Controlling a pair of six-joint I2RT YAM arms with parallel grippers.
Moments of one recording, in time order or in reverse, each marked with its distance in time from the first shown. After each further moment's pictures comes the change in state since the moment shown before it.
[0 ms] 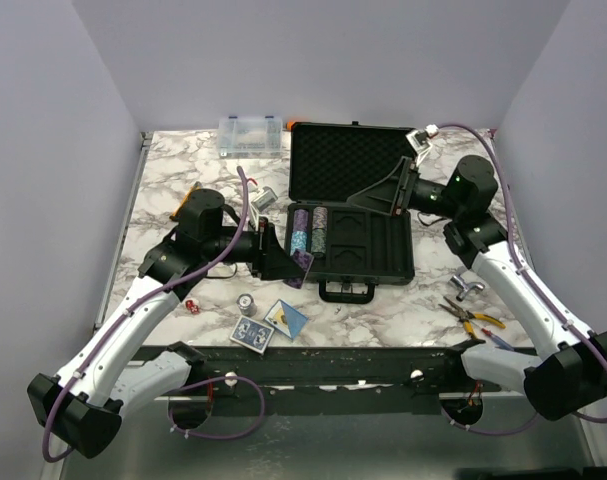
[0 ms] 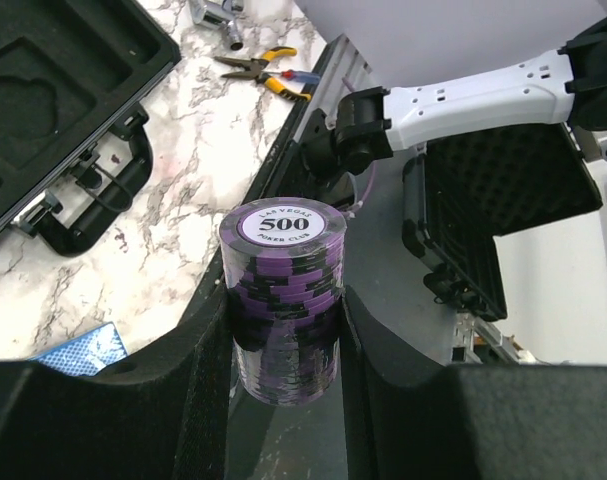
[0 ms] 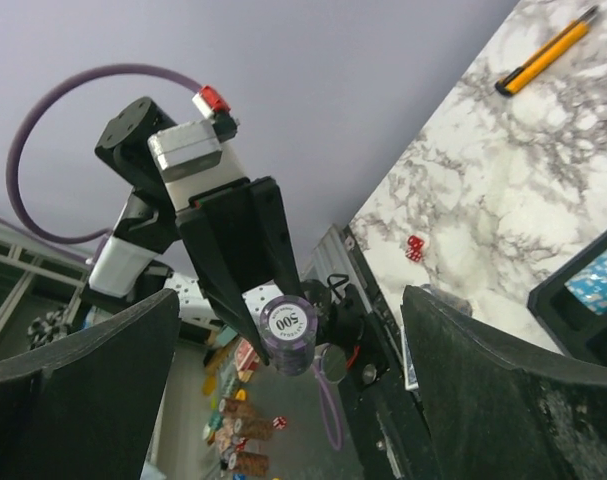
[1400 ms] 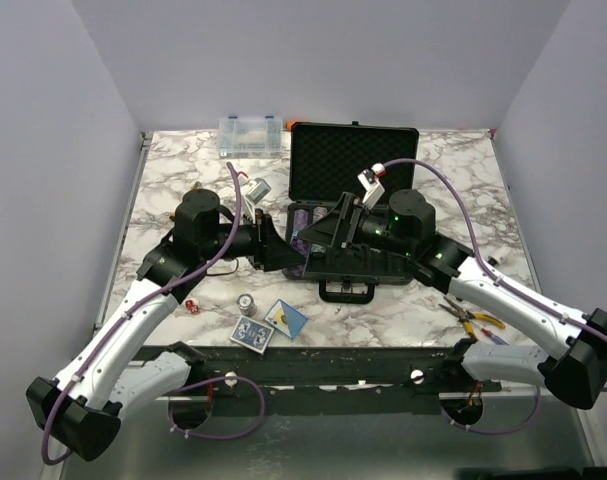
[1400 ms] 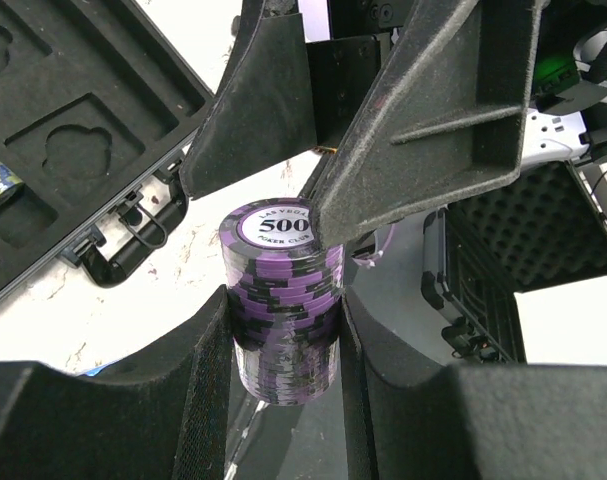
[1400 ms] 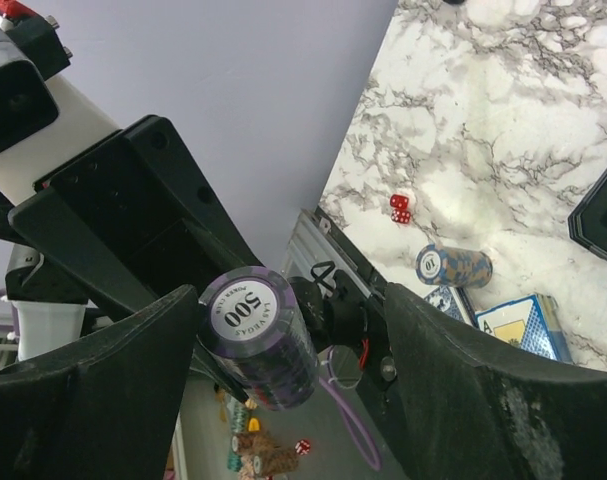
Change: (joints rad) left arm 0.000 -0.022 -0.013 0.103 -0.112 -0.079; right arm 0.465 0.006 -0.065 -0.141 0.575 0.051
